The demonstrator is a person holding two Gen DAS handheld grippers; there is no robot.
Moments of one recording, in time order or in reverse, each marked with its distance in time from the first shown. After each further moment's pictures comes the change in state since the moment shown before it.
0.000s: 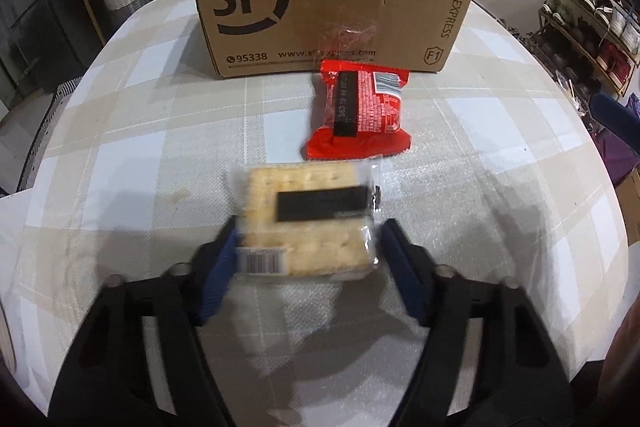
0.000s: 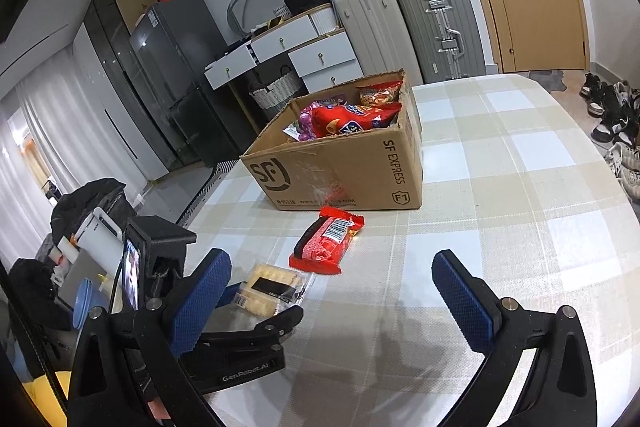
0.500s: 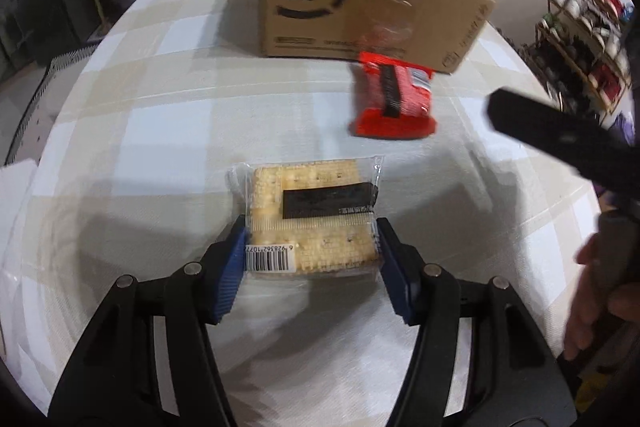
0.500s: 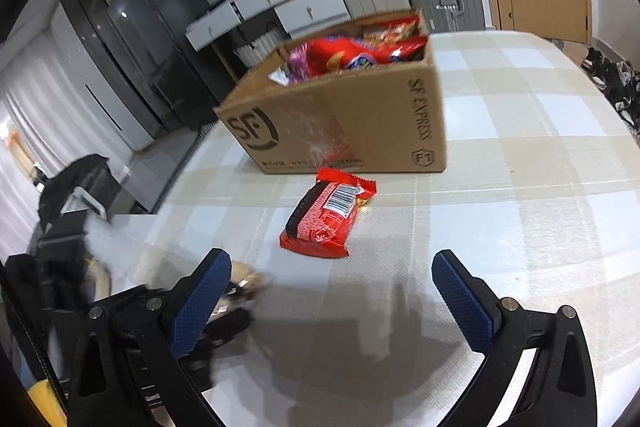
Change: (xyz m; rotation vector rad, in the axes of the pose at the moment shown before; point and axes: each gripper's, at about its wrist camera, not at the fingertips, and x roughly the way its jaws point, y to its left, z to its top) left arm -0.023 0.058 -0.012 -0.086 0.025 -0.075; right arm 0.069 0.016 -0.002 0.016 0.184 -0.059
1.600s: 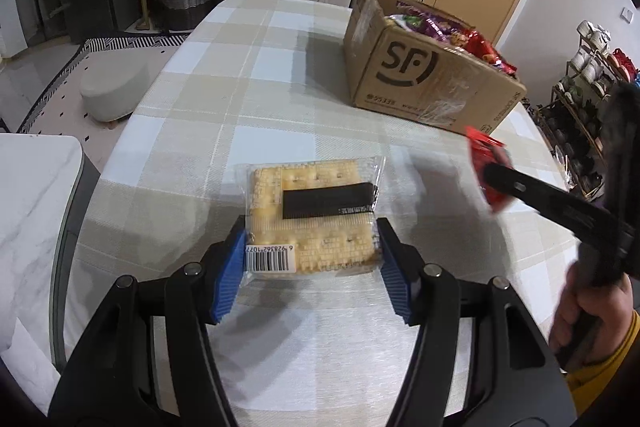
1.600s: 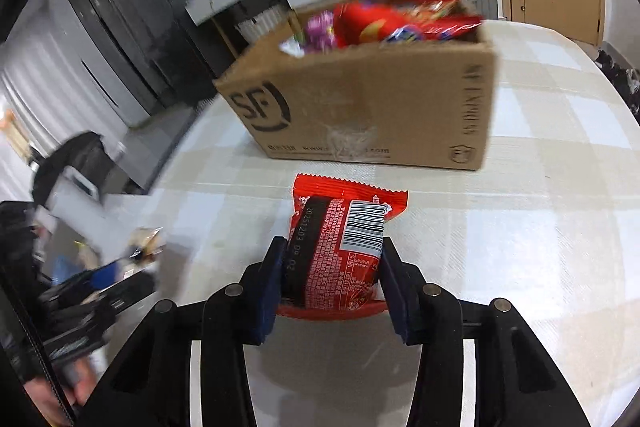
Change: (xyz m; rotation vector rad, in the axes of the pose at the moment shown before) left arm -0.052 0.062 -0.010 -0.145 -0.129 0.021; right arm 0.015 0.013 0.002 -0.036 0.050 0.007
